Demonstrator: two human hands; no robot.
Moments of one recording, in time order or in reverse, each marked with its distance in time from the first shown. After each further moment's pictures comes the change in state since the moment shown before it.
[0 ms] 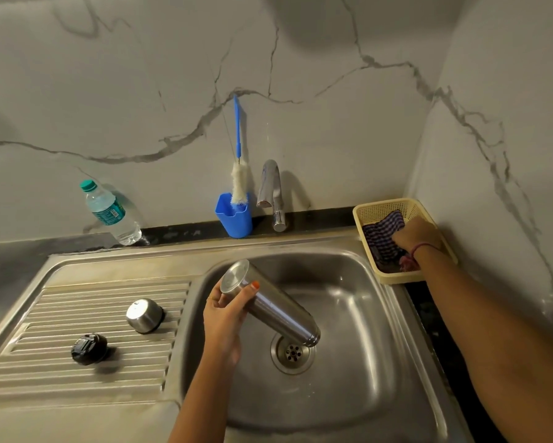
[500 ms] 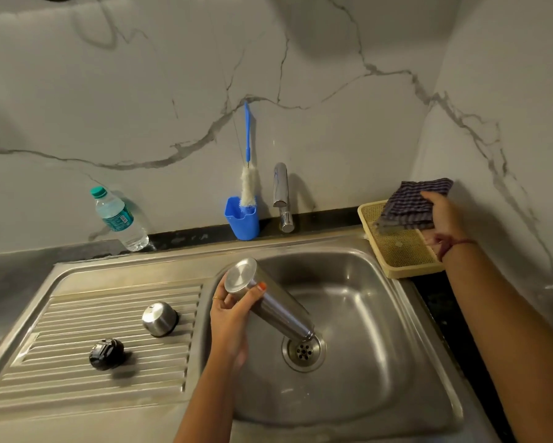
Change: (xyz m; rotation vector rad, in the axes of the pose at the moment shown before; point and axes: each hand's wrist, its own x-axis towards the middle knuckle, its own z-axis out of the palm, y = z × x) left_hand -0.007 0.020 -0.022 0.032 -0.117 0.056; right_hand -0.041 -0.019 -0.057 1.220 -0.055 0.227
